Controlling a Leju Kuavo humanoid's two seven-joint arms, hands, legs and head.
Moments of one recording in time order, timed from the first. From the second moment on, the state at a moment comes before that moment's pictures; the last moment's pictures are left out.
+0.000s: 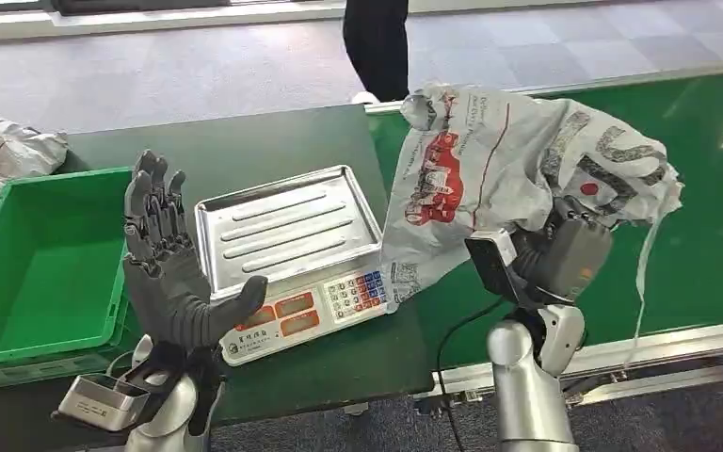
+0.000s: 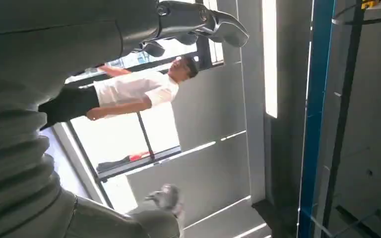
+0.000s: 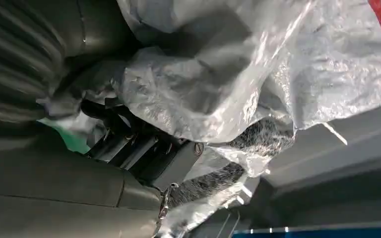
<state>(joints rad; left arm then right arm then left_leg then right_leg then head) -0.12 -0.27 -0.28 -1.68 -0.24 0.13 -0.70 -0.27 0.32 -0.23 -1.35 1.02 -0.70 -0.42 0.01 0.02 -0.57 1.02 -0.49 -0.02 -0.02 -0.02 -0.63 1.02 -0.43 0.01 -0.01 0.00</state>
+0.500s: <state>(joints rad) -0.12 -0.27 -0.29 -1.67 -0.24 0.13 -0.70 -0.23 0.33 -0.26 -1.76 0.87 -0.70 -0.47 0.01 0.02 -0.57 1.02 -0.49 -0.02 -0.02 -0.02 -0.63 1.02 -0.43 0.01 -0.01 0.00</state>
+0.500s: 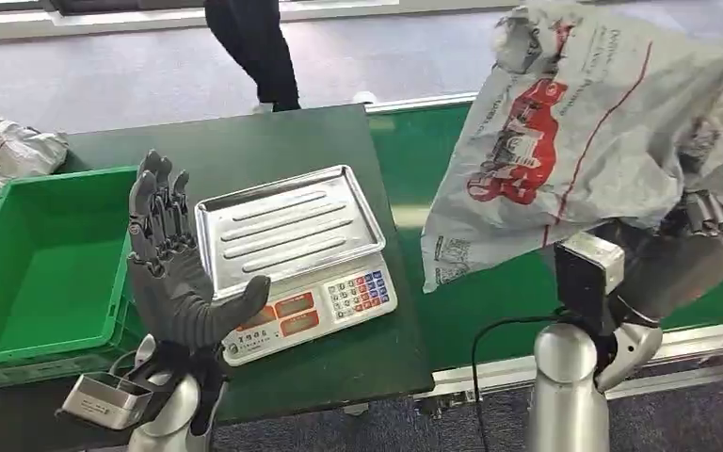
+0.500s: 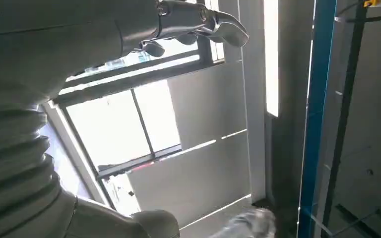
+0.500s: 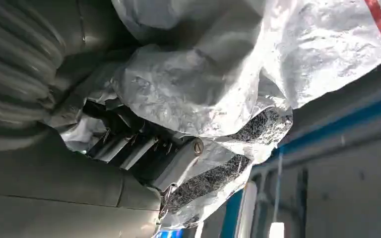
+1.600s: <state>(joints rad) -0.24 -0.26 -0.41 -1.57 -0.12 0.14 -0.70 -0.87 0.37 0.36 -0.49 0.78 -0.51 -0.21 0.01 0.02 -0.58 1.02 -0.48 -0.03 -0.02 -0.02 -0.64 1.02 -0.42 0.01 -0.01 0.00</state>
